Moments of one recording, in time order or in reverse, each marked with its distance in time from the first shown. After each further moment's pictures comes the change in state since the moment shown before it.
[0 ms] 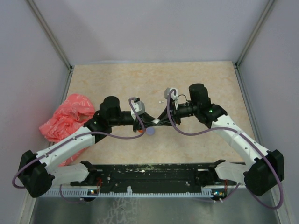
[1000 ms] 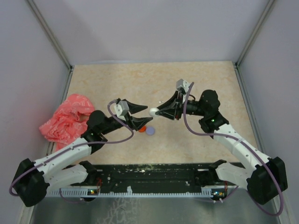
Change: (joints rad) left arm 0.002 -0.141 -0.259 0.496 -0.280 -0.208; right arm -0.031 -0.099 -0.198 0.660 0.101 0.512
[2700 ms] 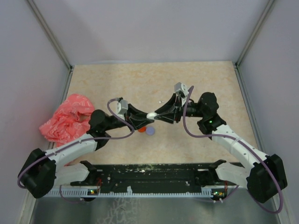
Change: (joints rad) left arm 0.061 0.153 -0.035 0.319 0.302 -0.254; right arm 0.025 0.019 -0.046 0.172 -0.090 0.073
